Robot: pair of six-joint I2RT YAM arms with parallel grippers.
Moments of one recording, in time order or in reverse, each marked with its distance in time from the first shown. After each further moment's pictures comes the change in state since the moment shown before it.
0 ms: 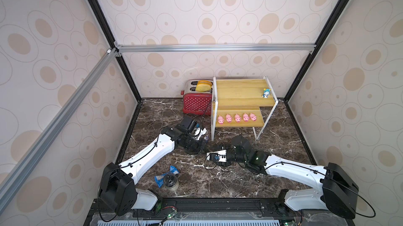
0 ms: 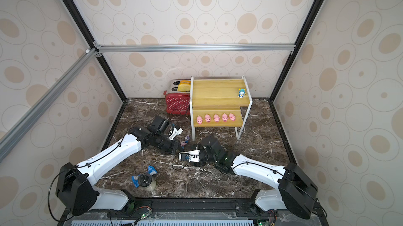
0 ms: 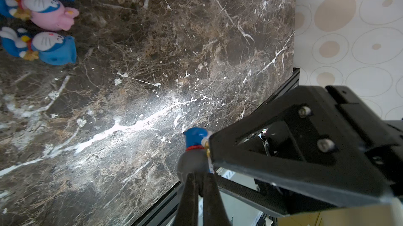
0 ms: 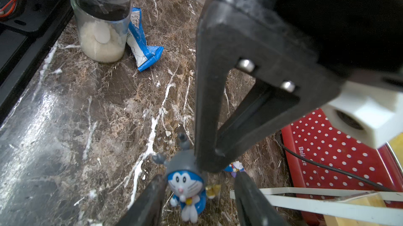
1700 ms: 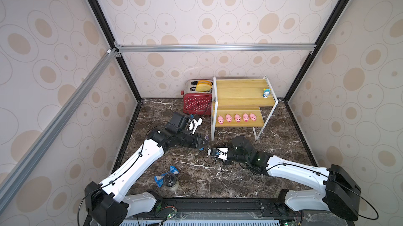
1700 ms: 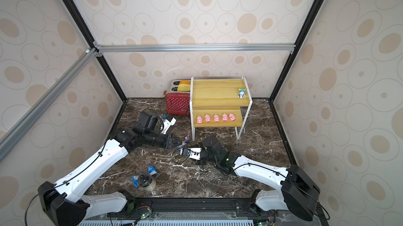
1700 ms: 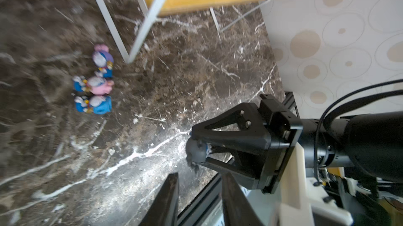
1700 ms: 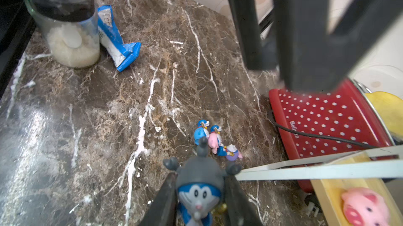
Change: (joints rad) left arm 0.027 -0.212 0.055 0.039 -0.168 0.058; right arm -0.010 -0.069 -0.014 0.007 0.110 0.154
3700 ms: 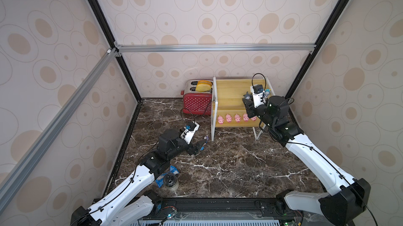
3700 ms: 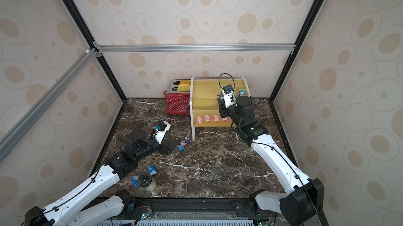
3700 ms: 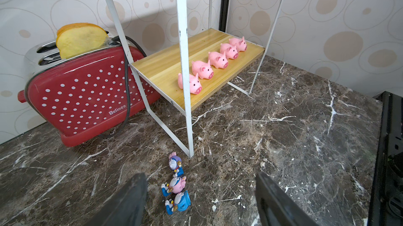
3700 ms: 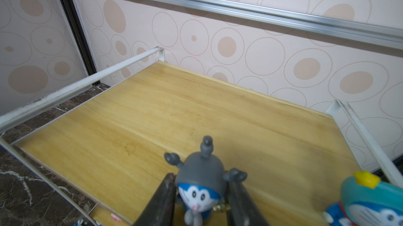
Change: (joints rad) left arm -0.039 -0.266 -0.488 0.698 -0.219 0.469; right arm -0.485 0.014 0.472 -0.171 0.171 0.528
